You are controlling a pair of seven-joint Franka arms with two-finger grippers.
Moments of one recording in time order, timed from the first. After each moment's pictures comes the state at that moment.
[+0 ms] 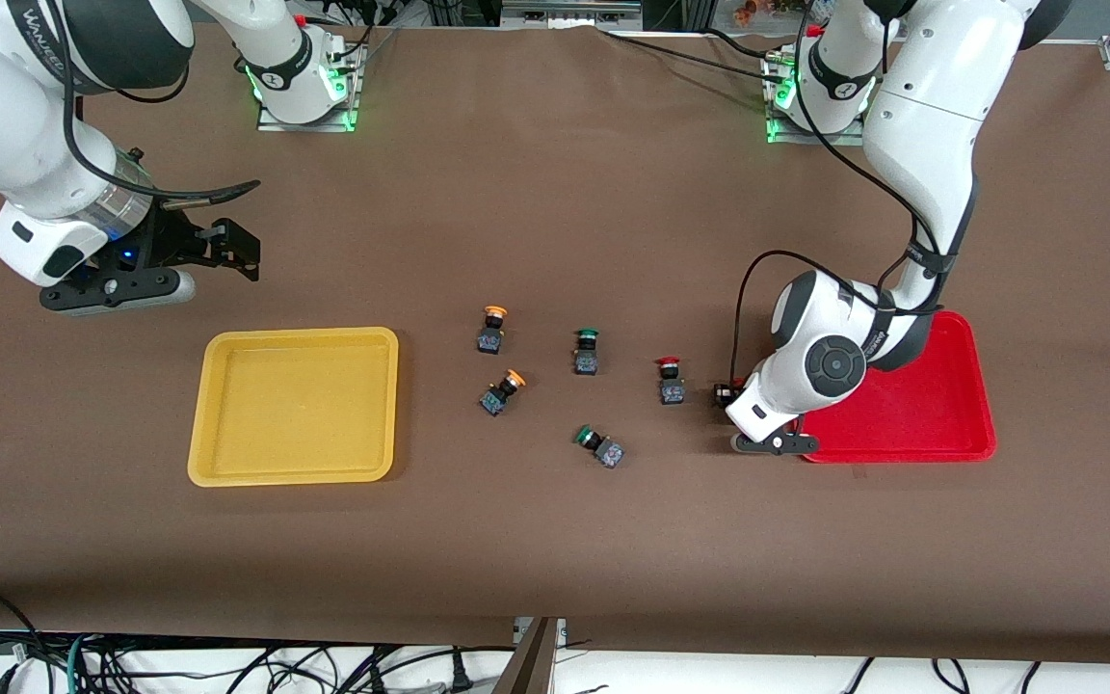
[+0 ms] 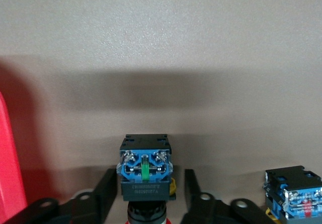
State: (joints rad) left arm -0.20 0.73 -0.10 -1.65 -0.02 2.29 -0.26; right arm 0.19 0.10 0.04 -1.64 0.02 1.74 0.07
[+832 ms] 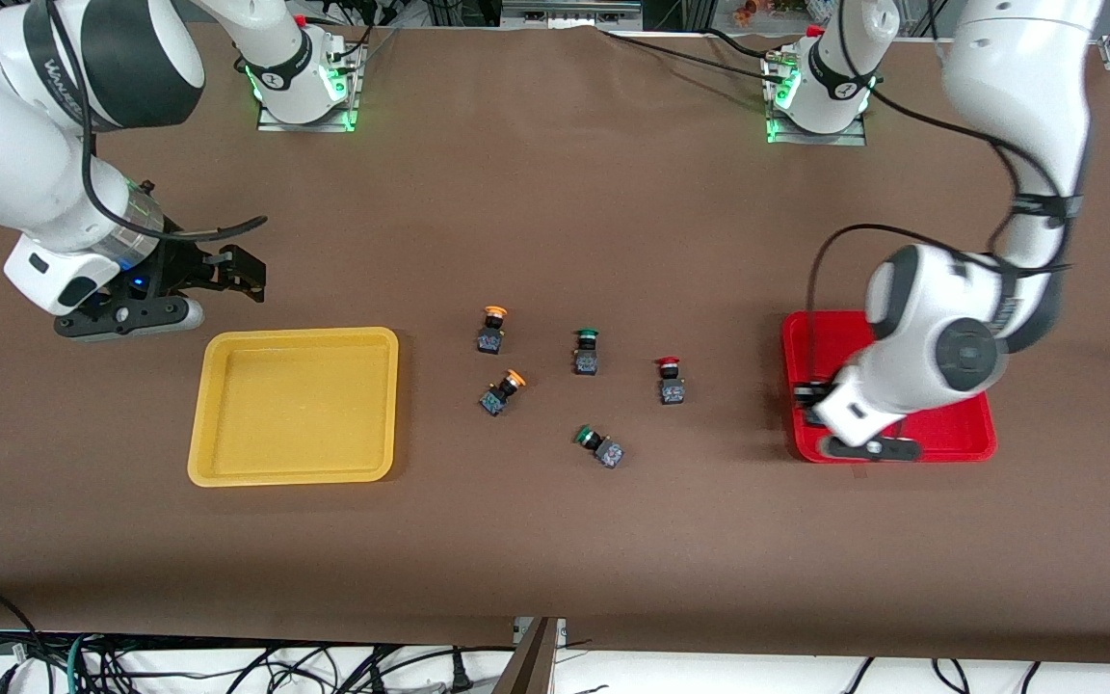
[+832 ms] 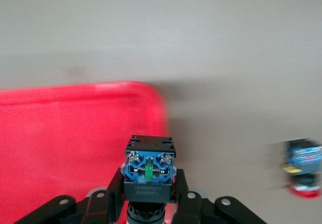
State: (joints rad) left arm -0.02 0.55 -0.07 -1.62 -0.01 2.07 -0.01; right arm 0.18 0.17 0.03 -1.64 0.02 1.79 0.07
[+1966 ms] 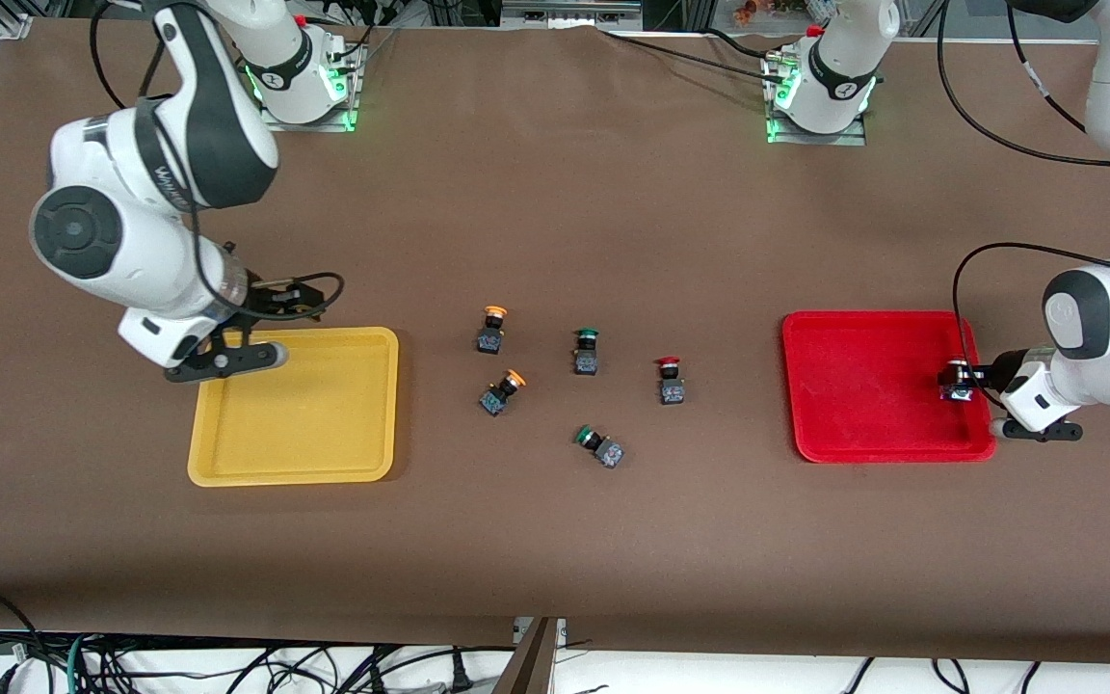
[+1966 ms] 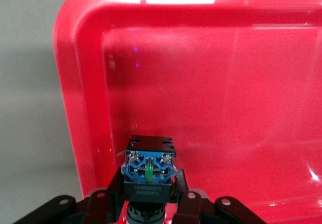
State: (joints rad) left arm 0.35 0.66 -0.07 -1.71 -0.02 2.11 0.28; right arm 0.25 0.31 0.04 -1.63 0.03 1.80 0.09
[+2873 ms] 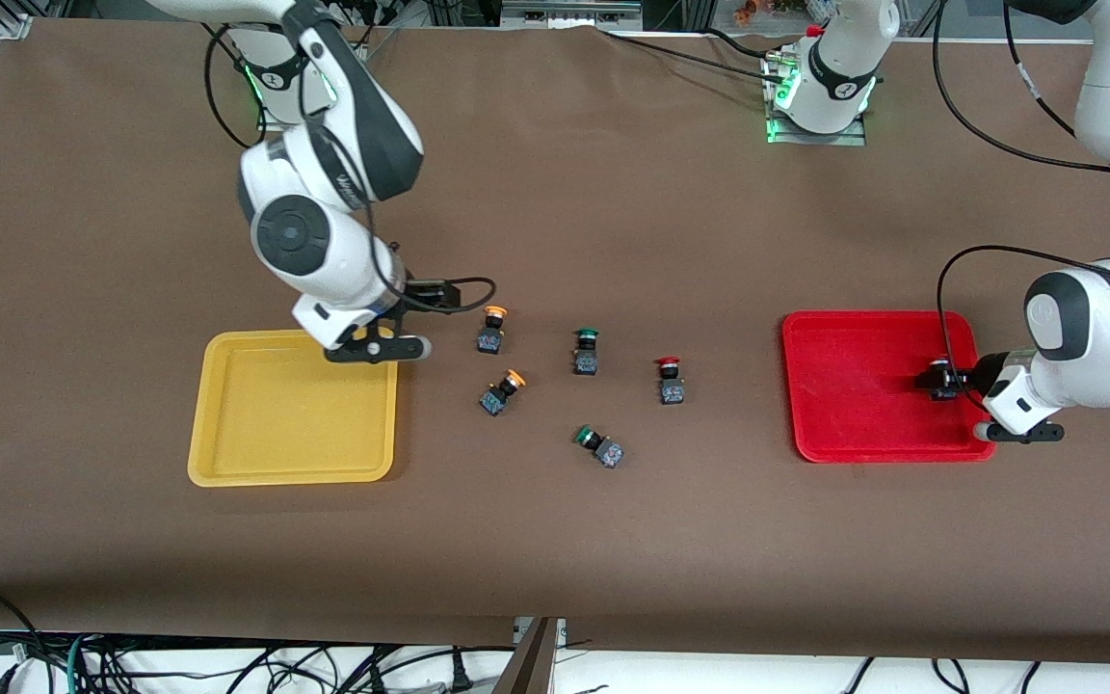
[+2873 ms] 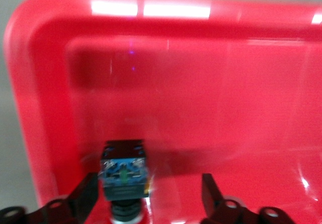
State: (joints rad) left arm 0.33 0.64 -0.14 -1.70 -0.02 2.11 0.19; right arm 0.48 0.45 0.05 -1.63 0.14 1.95 0.45
